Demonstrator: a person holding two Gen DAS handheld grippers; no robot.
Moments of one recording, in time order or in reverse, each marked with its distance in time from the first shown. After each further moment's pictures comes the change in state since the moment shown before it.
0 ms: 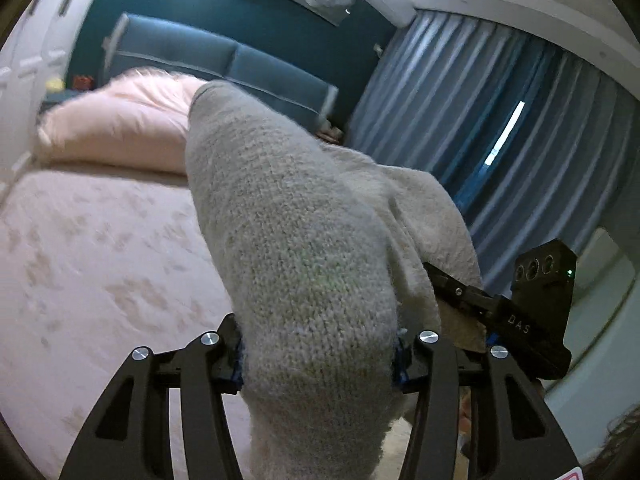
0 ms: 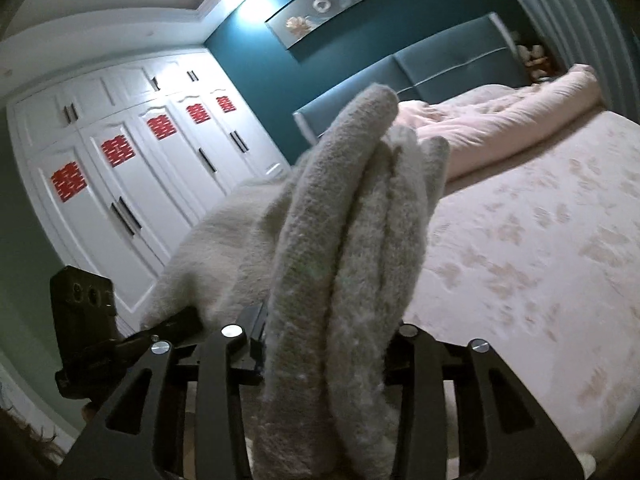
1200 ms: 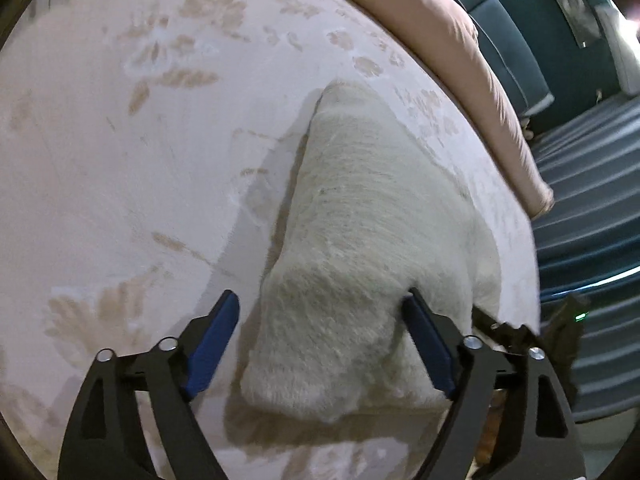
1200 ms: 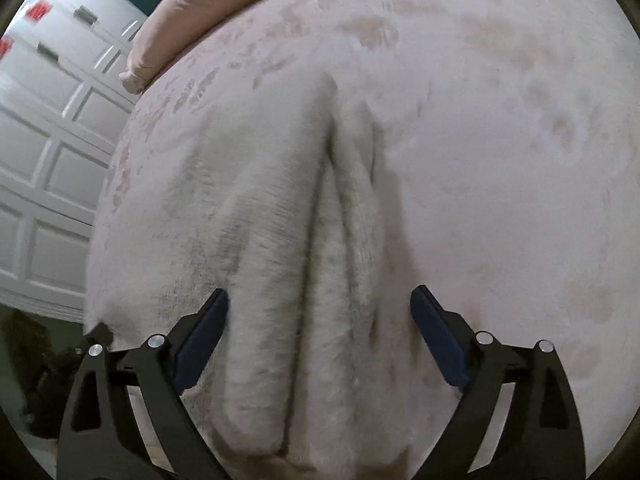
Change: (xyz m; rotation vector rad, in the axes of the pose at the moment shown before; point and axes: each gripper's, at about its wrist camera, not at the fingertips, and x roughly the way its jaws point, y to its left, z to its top) left arm 0.113 0.282 -0.164 -0.666 0.267 0.326; right arm 0.269 -0.153 -0.169 0.261 0.618 -0.352
